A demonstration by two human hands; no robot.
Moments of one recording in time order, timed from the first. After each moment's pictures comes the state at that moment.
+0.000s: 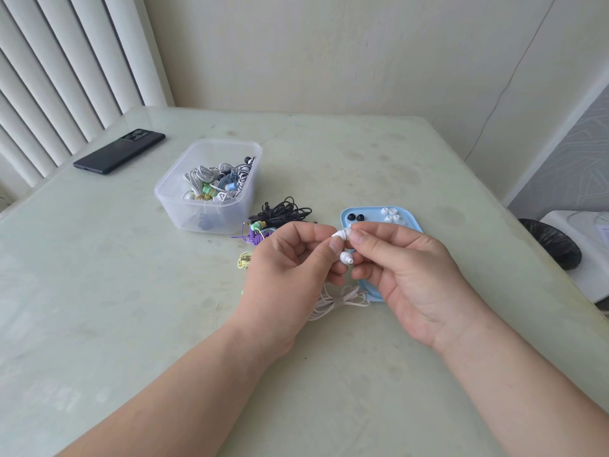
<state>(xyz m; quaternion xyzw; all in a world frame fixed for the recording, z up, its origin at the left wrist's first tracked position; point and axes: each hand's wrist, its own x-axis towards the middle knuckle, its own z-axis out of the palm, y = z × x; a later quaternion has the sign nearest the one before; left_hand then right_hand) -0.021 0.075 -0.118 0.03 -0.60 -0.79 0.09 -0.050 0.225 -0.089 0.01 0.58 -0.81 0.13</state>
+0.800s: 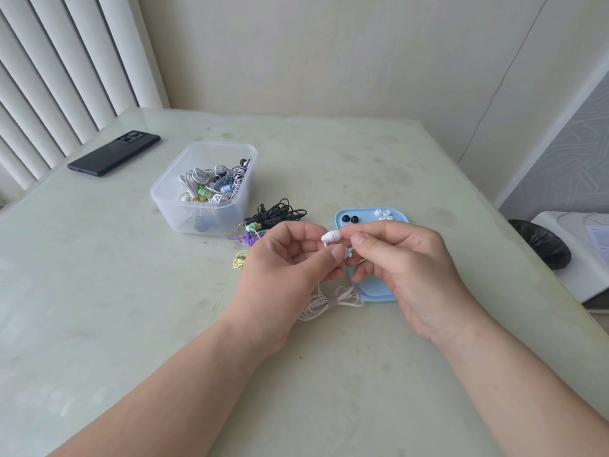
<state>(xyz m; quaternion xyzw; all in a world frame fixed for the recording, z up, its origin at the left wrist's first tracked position) -0.020 0.072 -0.112 0.03 -0.57 -0.82 0.06 -0.052 0.234 -0.088 -0.09 0.70 -0.71 0.06</state>
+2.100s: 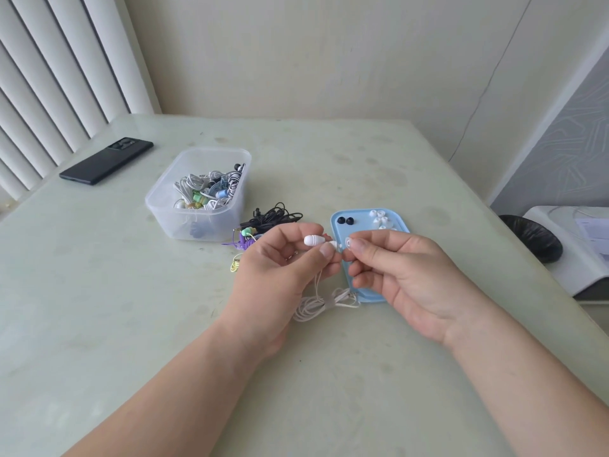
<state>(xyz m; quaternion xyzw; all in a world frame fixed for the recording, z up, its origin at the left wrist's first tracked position) -0.019 0.067 -0.108 0.03 -0.52 -0.86 0.03 -0.053 0.240 -0.081 0.00 0.61 -0.78 0.18</state>
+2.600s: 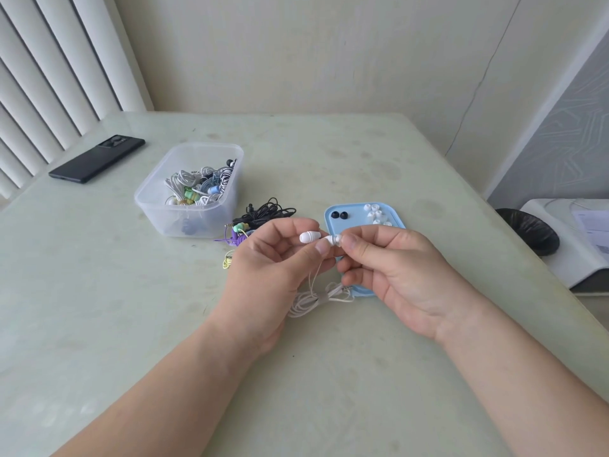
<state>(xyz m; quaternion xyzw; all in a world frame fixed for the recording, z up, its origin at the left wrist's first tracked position) -0.019 0.072 -0.109 0.02 -0.54 -0.84 0.04 -0.052 0.242 -0.089 -0.02 0.61 -0.77 0.18</state>
